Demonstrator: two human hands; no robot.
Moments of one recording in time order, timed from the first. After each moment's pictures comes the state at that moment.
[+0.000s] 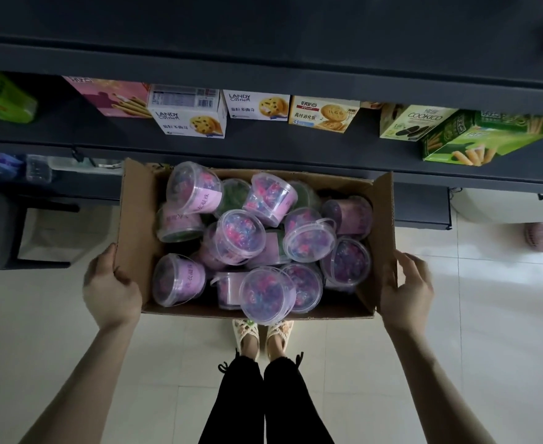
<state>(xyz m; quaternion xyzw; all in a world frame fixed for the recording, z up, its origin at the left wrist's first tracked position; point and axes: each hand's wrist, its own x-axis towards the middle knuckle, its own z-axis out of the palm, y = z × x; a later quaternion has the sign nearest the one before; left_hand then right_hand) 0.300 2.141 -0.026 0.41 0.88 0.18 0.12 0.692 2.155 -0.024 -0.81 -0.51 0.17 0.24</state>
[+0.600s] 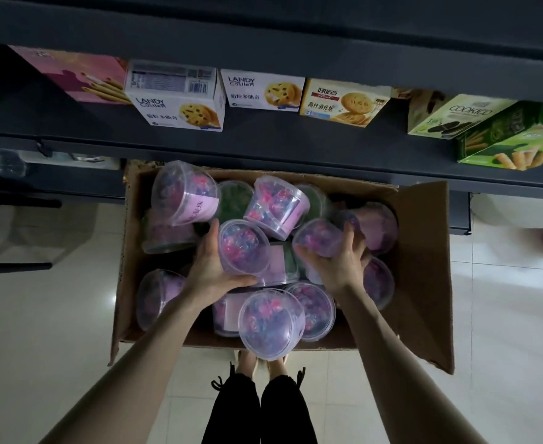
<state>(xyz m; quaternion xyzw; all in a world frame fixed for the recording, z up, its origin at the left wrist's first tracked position) 0.382 2.214 -0.130 0.46 0.69 0.16 0.53 0.604 2.240 -0.106 -0.80 -0.43 0.42 0.04</state>
